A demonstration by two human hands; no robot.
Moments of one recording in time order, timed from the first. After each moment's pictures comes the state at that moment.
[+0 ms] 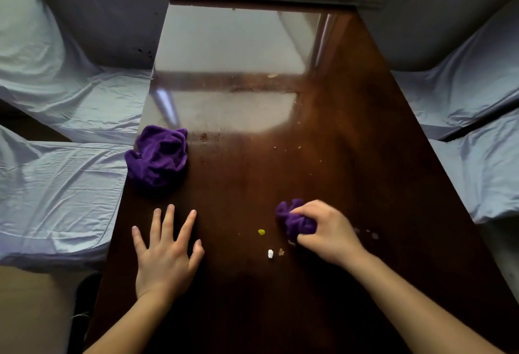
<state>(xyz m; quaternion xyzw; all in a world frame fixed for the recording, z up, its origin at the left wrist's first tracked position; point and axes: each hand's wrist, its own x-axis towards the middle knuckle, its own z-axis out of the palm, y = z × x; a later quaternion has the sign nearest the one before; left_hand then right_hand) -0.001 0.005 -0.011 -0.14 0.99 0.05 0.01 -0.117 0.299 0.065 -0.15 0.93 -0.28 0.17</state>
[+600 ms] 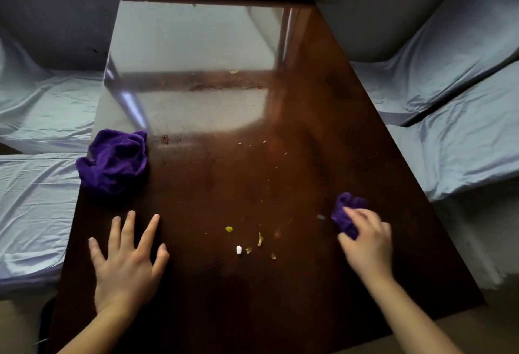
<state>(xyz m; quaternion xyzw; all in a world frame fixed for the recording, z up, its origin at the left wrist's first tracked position) 0.001 0.003 -0.019 -0.14 0.99 0.06 0.00 -0.076 0.424 0.020 0.09 0.98 -0.17 -0.03</state>
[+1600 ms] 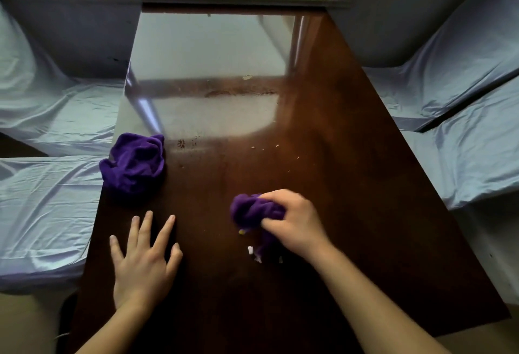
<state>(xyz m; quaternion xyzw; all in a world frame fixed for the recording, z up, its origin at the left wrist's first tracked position) 0.001 0.005 -0.012 -0.16 0.98 0.07 -0.01 -0.110 0.279 0.068 -0.12 0.89 -0.42 0.10</state>
